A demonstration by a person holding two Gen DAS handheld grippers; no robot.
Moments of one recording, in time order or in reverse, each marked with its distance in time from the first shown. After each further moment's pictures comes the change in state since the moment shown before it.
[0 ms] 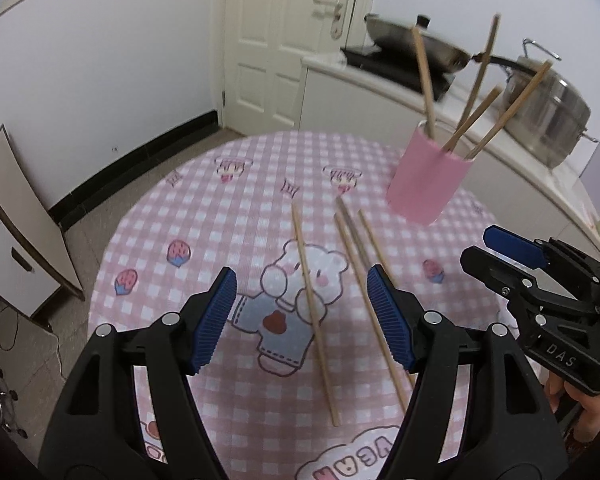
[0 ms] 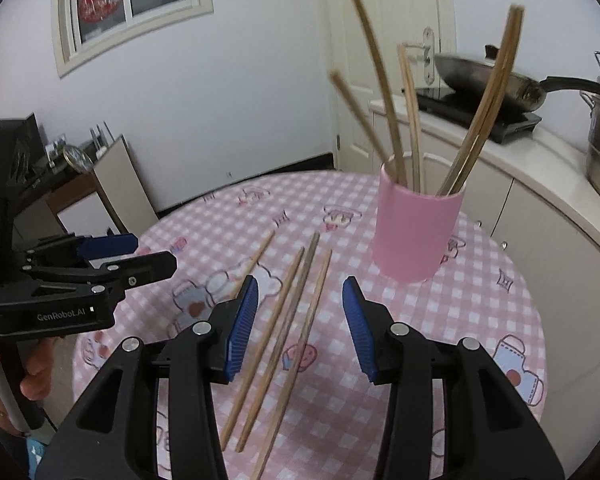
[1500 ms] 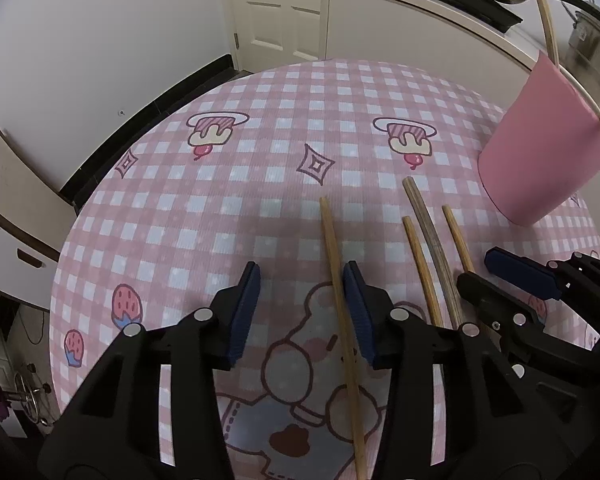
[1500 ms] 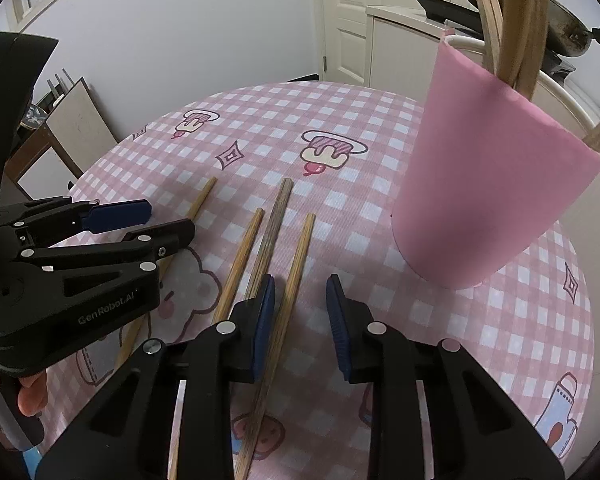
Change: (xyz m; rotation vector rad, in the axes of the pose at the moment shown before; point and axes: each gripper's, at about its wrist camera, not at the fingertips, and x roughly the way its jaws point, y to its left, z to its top) left arm 0.144 -0.001 0.041 0.043 0.233 0.123; right arm 0.117 -0.025 0.016 0.015 0.295 -0.056
